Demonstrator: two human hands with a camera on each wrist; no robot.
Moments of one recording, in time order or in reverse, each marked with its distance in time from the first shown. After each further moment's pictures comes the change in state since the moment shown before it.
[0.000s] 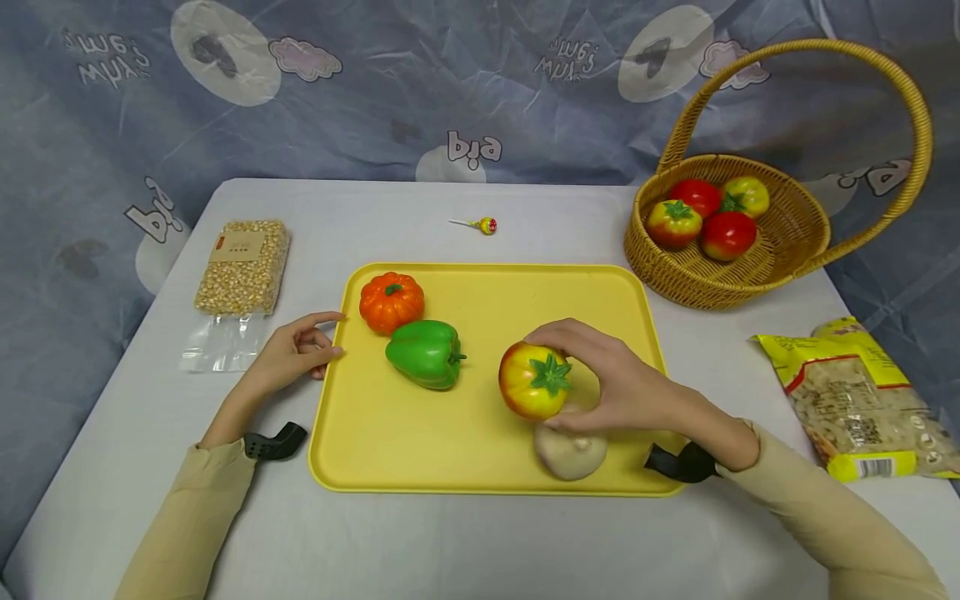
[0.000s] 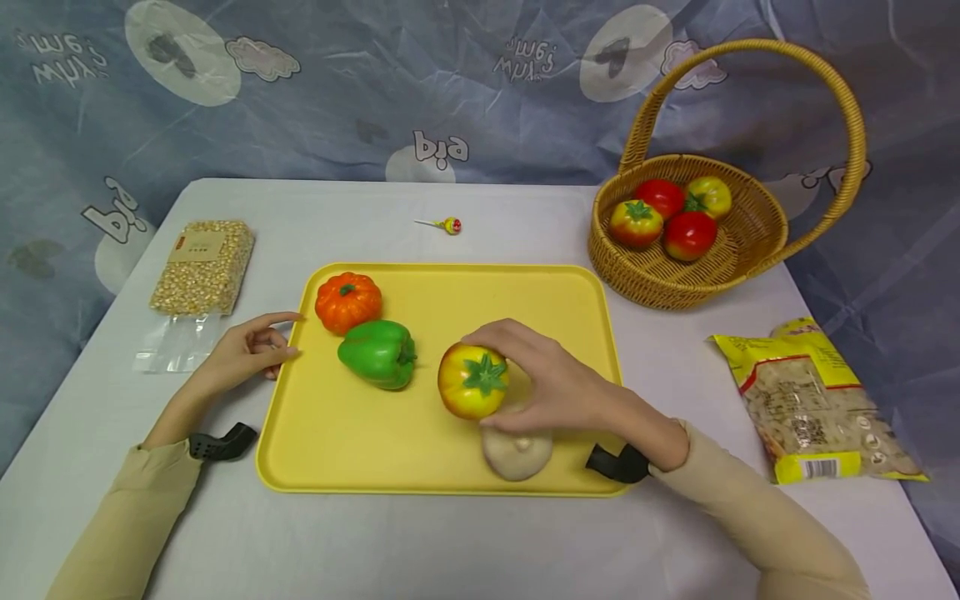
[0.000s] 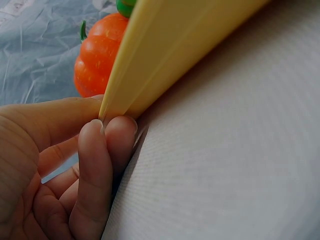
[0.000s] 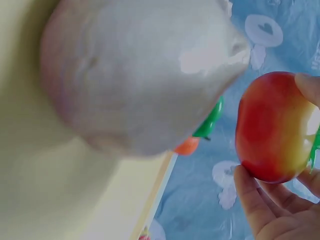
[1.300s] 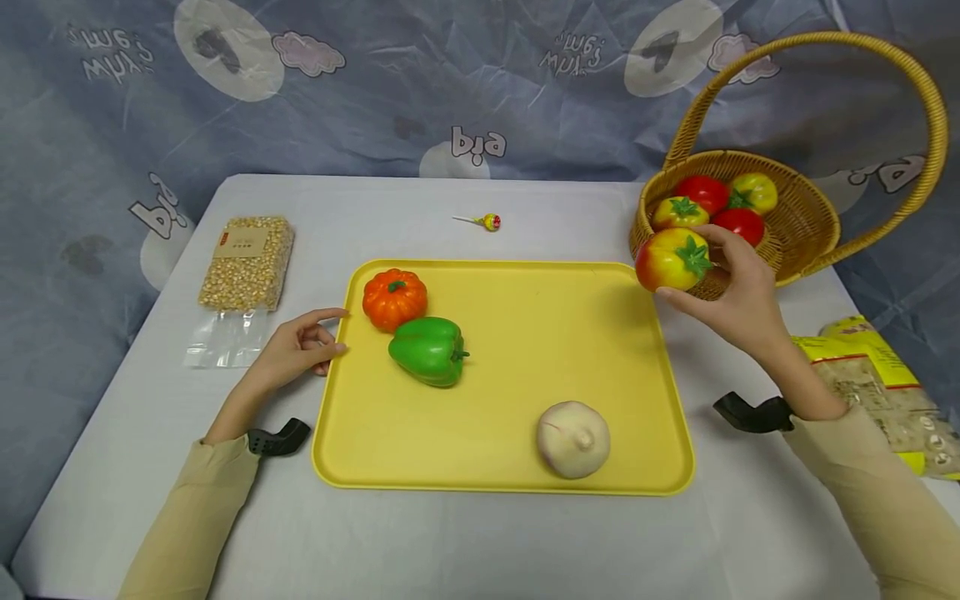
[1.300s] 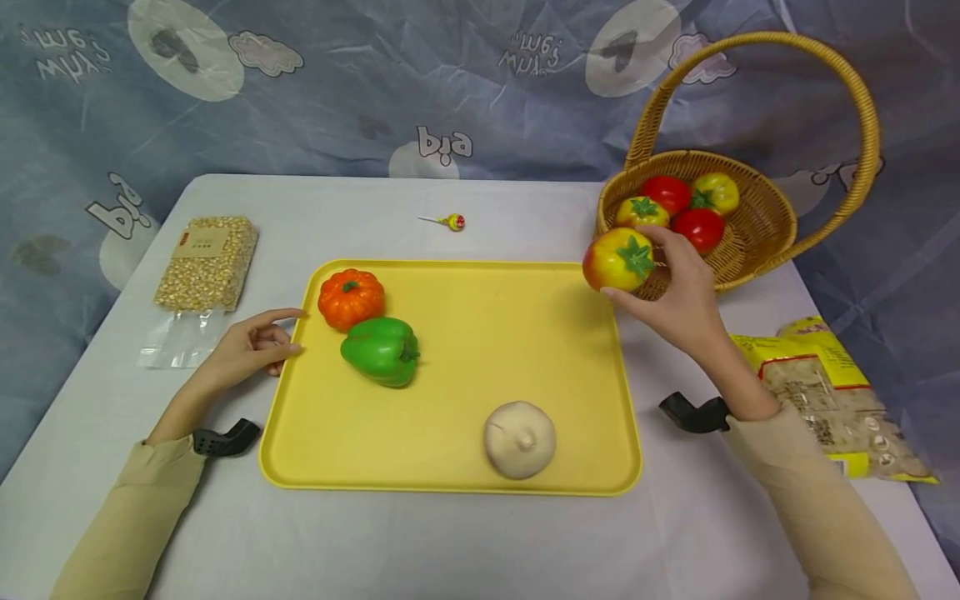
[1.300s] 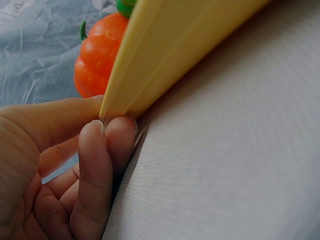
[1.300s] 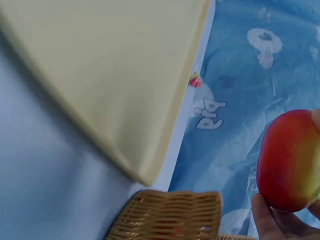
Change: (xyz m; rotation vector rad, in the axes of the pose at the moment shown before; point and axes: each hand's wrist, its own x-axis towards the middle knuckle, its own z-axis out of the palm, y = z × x) left_hand 0.001 -0.001 0.000 0.017 0.012 0.003; right_hand -0.042 0.080 -0.082 -0.241 0.586 0.401
